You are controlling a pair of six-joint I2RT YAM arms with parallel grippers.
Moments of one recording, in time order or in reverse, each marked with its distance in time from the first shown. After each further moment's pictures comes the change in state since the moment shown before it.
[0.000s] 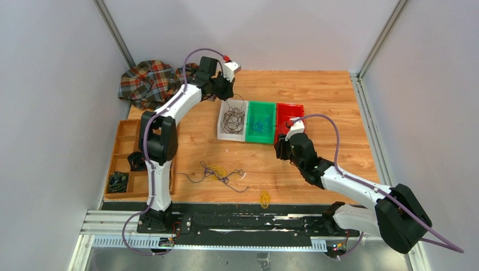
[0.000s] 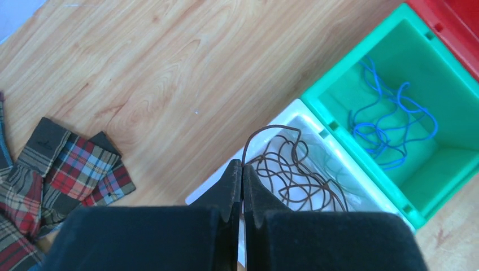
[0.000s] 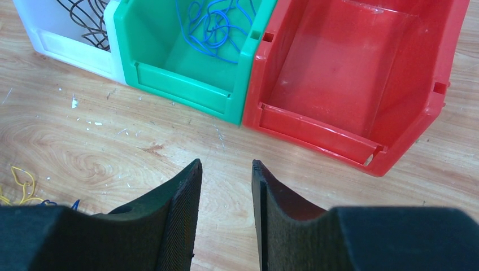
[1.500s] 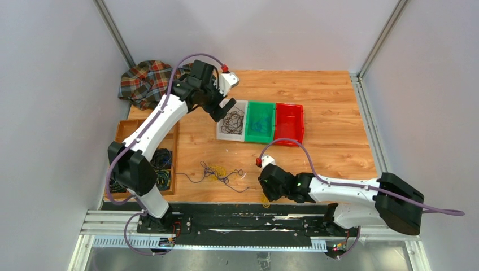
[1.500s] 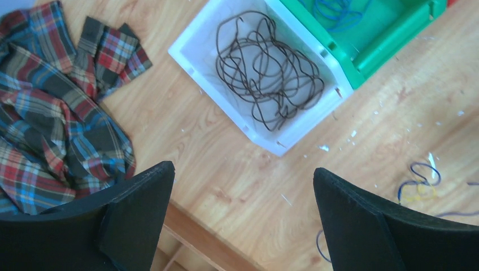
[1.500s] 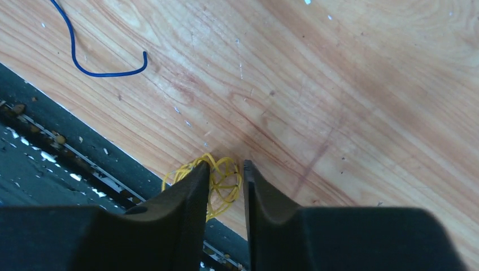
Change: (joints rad) left arm -0.121 -0.440 -0.170 -0.412 -0.286 0.153; right arm 0.473 0.065 0.019 -0.450 -0.065 0.162
